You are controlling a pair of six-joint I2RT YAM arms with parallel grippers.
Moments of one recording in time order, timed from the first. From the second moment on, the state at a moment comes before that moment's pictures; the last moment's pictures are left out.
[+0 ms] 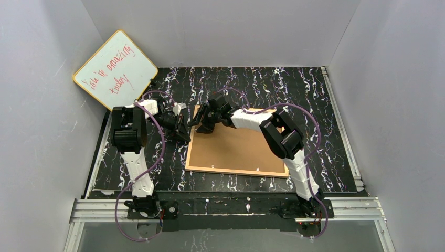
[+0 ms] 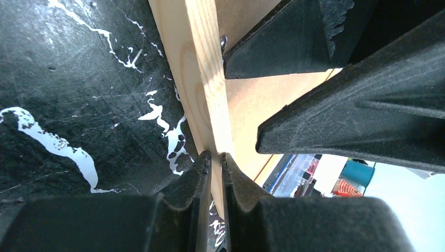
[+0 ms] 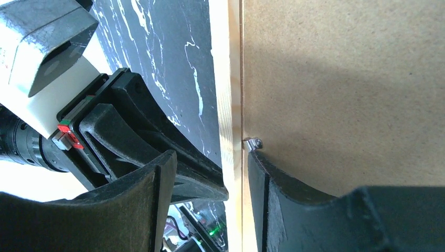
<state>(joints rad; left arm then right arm) -0.01 2.07 1.30 -0.89 0.88 0.26 0.80 2.26 1.60 -0.05 -0.36 1.15</state>
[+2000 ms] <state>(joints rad) -0.21 1.81 1.10 -0.93 0.53 0.59 0.03 1.71 1.02 -0.32 -0.13 0.76</state>
